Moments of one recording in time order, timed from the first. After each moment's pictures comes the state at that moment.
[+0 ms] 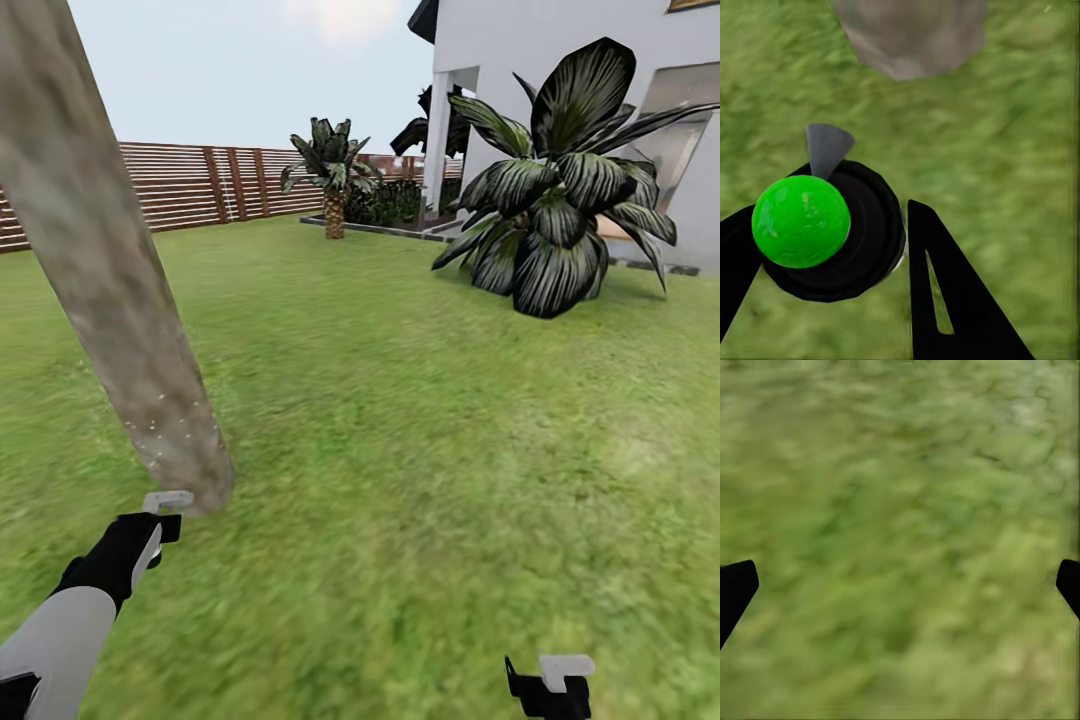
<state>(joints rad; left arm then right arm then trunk) -0.76 0.19 0.23 -0.56 -0.17 0.49 0.08 -0.39 -0.09 -0.46 -0.16 0.47 -0.51 -0.03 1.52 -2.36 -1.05</state>
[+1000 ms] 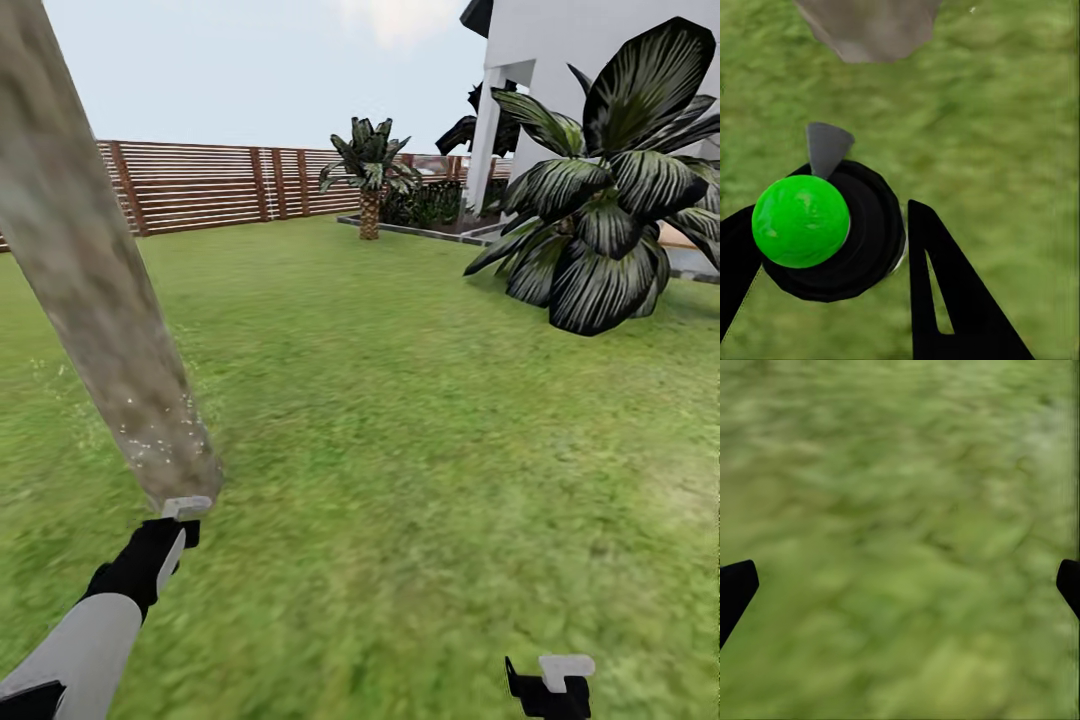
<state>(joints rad) -0.73 0.11 0.25 -0.57 -0.17 0.49 0.16 -0.39 -0.09 -0.46 -0.16 0.47 -0.51 -0.03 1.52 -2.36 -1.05</state>
